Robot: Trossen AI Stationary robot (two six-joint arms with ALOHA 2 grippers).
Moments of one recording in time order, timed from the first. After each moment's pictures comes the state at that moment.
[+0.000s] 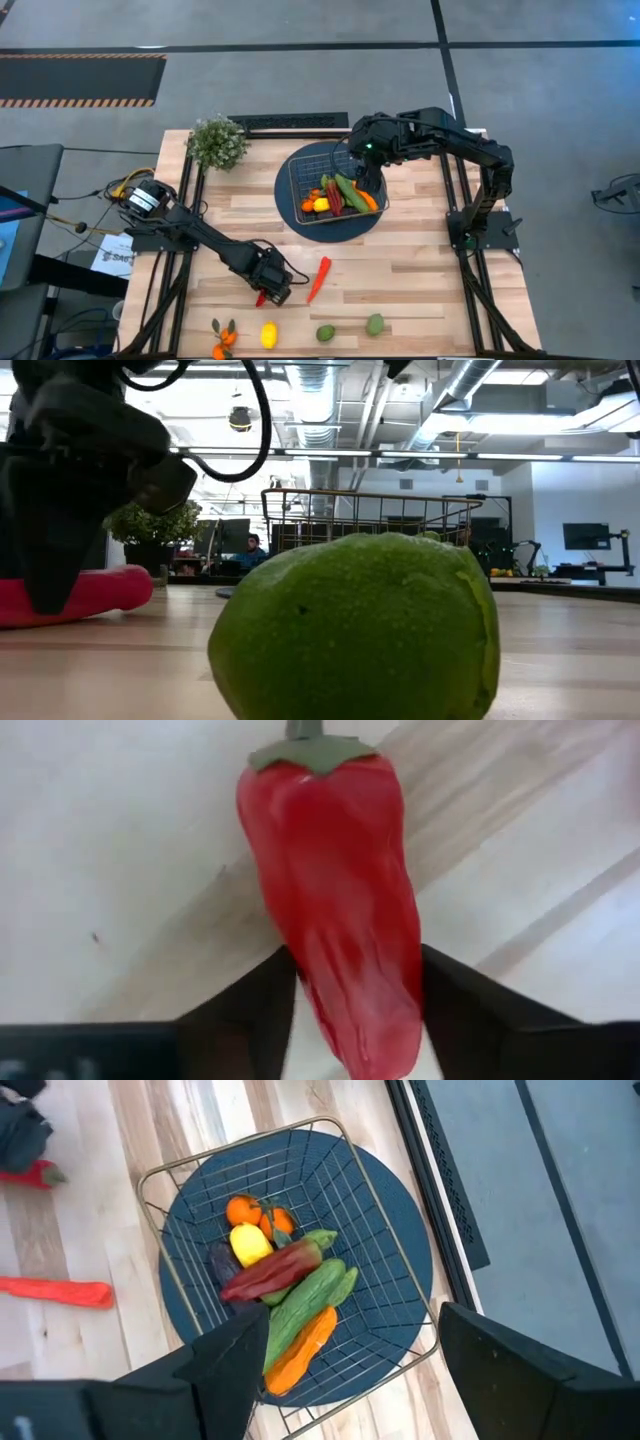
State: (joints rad) left arm -0.45 1.77 1.01 -0.61 0.11 -1.37; right arm -0.08 1.79 2.29 -1.54 0.31 0.07
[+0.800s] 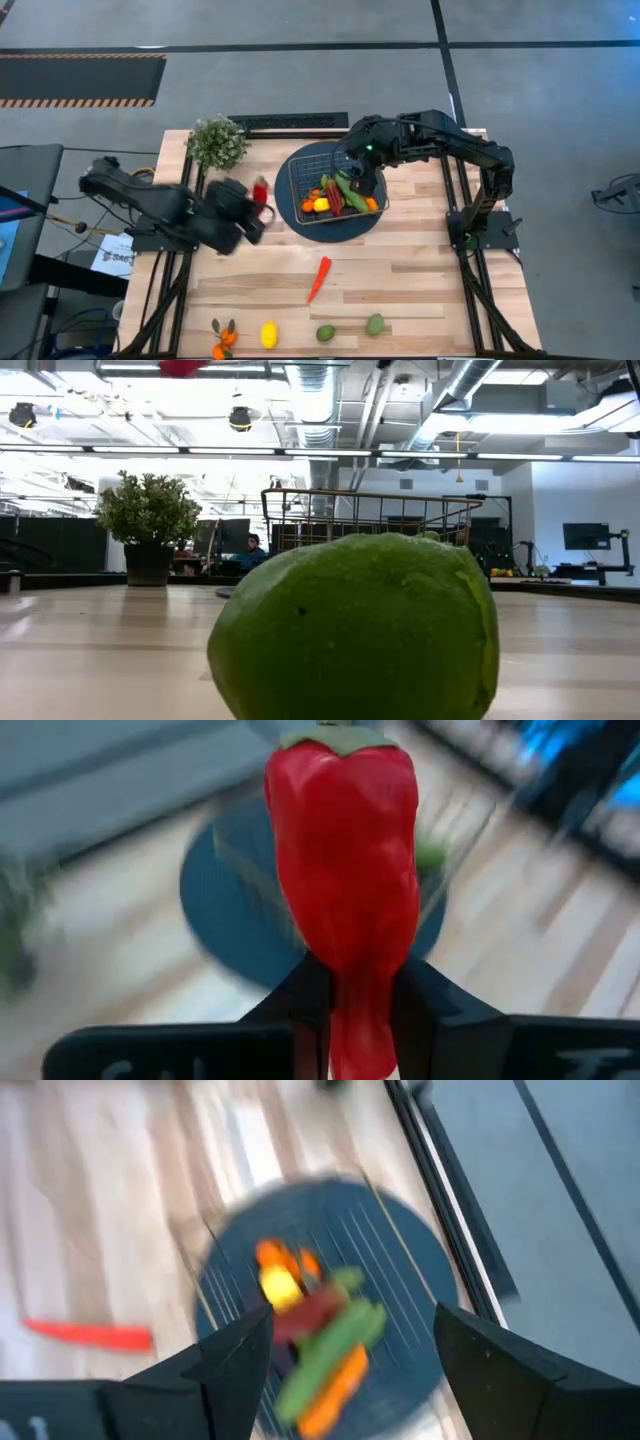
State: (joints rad) left arm -0.45 1.26 1.39 -1.21 -0.79 -1.16; right arm -0.05 1.79 2.29 -1.44 0.28 0.11
